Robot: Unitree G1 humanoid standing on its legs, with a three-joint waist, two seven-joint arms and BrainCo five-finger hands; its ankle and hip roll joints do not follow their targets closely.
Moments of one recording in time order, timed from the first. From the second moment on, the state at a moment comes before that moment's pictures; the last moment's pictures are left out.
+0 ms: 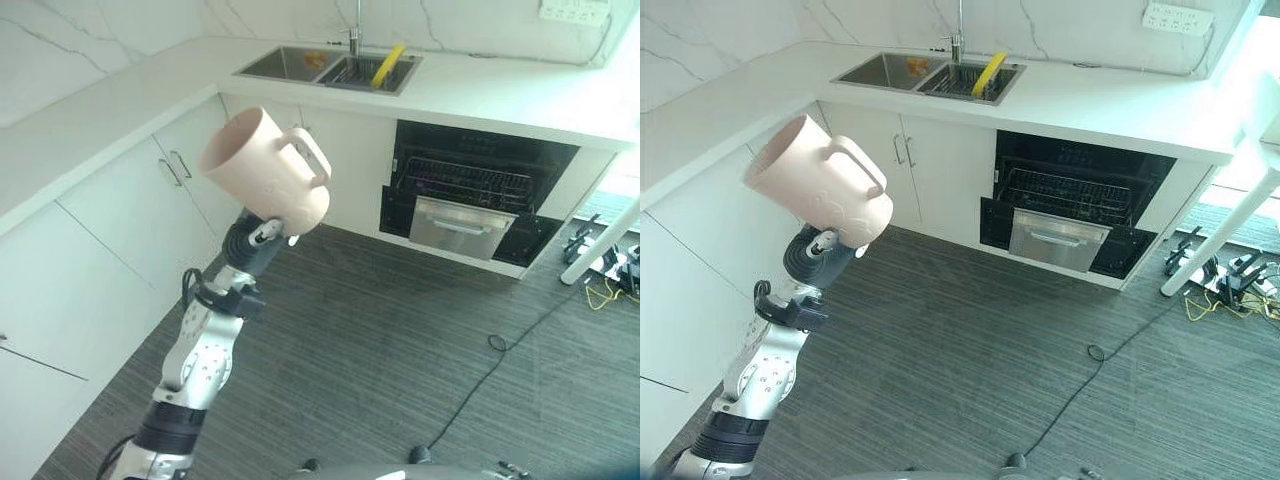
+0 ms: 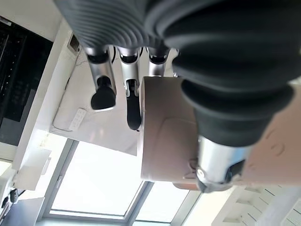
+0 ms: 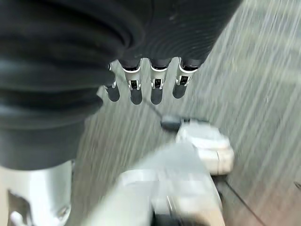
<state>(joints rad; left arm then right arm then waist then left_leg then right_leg) -0.11 0.43 -0.11 -0.20 -0.97 -0.10 -0.33 0.21 -0.33 0.11 1.13 0.27 -0.11 0.29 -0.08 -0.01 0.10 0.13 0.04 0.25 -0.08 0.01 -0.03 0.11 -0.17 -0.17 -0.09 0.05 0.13</state>
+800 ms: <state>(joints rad) -0.01 0.40 -0.01 -0.19 -1.05 -0.06 -0.35 0.19 -0.44 0.02 1.20 0.24 -0.10 0.34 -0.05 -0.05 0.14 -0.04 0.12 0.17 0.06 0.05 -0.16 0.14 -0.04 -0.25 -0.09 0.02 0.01</state>
